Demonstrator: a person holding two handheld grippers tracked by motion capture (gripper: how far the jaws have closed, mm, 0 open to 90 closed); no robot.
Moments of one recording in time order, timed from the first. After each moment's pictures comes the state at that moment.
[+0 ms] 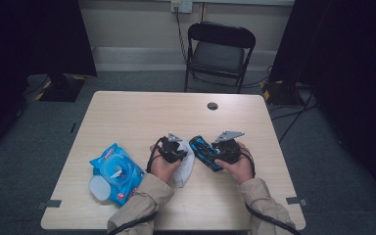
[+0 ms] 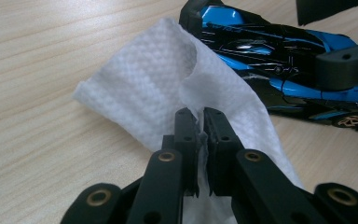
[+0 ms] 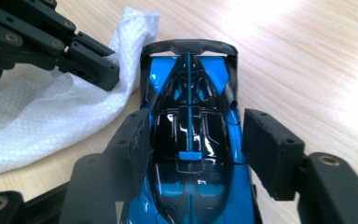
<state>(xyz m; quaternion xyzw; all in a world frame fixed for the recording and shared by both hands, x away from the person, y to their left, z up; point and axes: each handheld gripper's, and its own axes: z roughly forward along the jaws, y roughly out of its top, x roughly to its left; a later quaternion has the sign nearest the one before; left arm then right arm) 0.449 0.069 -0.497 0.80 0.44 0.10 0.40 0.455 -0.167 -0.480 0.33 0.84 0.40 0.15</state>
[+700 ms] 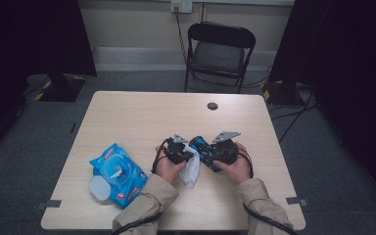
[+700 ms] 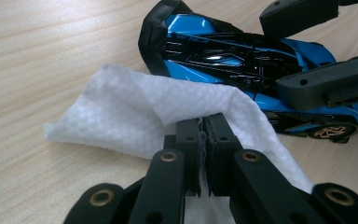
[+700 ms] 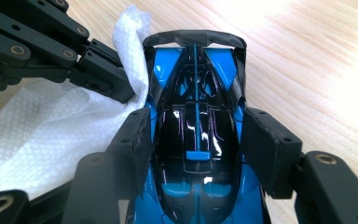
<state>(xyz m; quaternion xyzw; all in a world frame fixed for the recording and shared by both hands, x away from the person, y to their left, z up) 0.448 0.051 -0.502 0.80 0.42 0.08 0.42 0.454 -0.161 -0.478 0.33 0.86 0.37 0.15</state>
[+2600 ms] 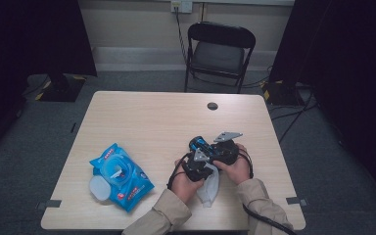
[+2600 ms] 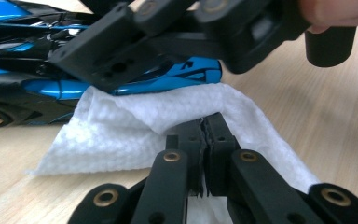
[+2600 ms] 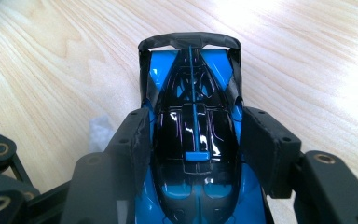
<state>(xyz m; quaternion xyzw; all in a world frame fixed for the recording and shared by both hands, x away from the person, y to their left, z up) 0.398 -0.008 -0.501 0.84 0.34 0.06 0.42 0.453 -0.163 -0.481 0.35 0.84 0.38 0.15</state>
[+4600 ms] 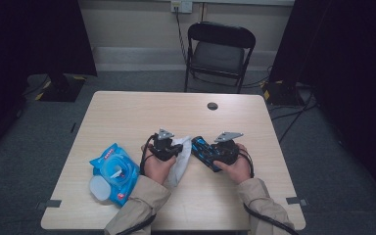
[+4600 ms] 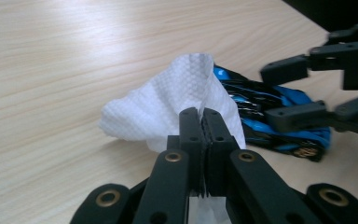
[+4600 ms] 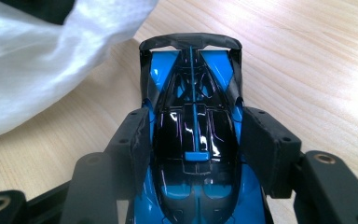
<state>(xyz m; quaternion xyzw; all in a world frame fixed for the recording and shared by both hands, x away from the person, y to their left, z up) 0.434 0.085 -0.463 0.76 0.46 0.13 0.44 0.453 -0.165 -0.482 0.34 0.84 0.39 0.14</state>
